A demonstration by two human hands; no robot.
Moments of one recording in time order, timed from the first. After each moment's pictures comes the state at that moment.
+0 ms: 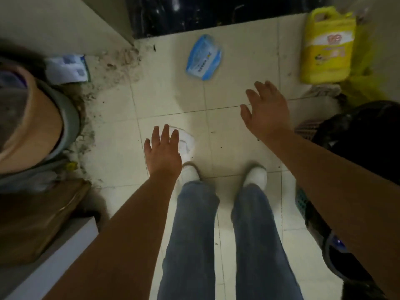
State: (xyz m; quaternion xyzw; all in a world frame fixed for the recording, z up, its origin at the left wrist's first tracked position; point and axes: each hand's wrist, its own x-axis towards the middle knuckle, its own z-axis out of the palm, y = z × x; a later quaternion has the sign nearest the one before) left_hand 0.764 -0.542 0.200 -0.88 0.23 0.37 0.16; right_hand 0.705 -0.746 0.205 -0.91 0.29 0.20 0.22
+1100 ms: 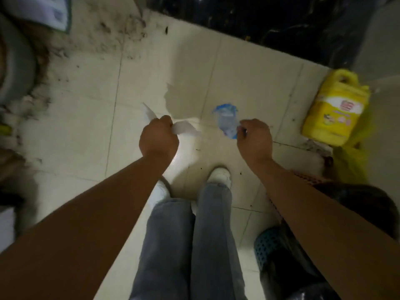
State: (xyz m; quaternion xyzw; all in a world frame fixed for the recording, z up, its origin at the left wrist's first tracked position) left_hand 0.813 -0.583 0.106 -0.93 -0.03 0.36 -0.12; right_hand 0.751 -0.754 0.093 -0.92 0.24 0.16 0.25
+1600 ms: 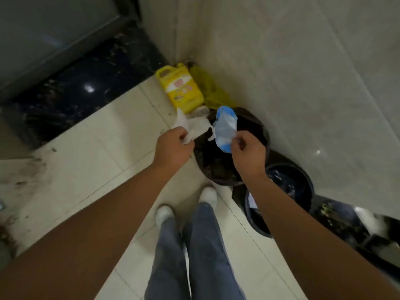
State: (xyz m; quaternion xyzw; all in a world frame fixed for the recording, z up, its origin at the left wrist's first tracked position) left_hand 0.645 -0.825 0.330 -0.79 0.35 0.46 -0.22; right_hand 0.498 -0.872 0.333 -0.65 0.67 -0.10 0.35
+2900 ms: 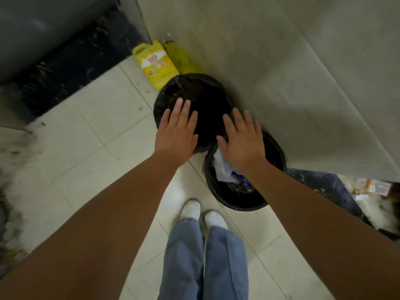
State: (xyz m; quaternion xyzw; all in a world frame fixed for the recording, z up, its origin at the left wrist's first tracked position) left_hand 0.426 -0.792 0.337 -0.74 0.63 0.19 0.15; right_hand 0.285 -0.844 0.339 -0.82 0.50 0.17 0.22
